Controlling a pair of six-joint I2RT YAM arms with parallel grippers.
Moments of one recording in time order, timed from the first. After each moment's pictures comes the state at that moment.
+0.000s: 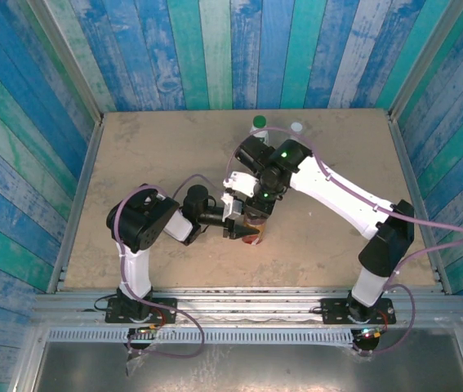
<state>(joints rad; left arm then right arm) -0.57 1.95 0.57 1.24 1.12 0.16 0.84 1.75 1.73 -1.31 -0.14 -0.36</state>
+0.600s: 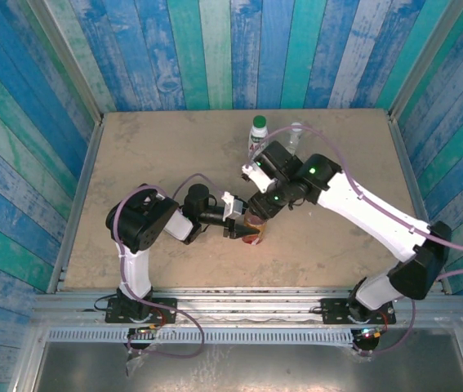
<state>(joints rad) -0.57 1.95 0.58 1.21 1.12 0.17 0.84 1.49 1.48 -1.09 -0.05 0.09</state>
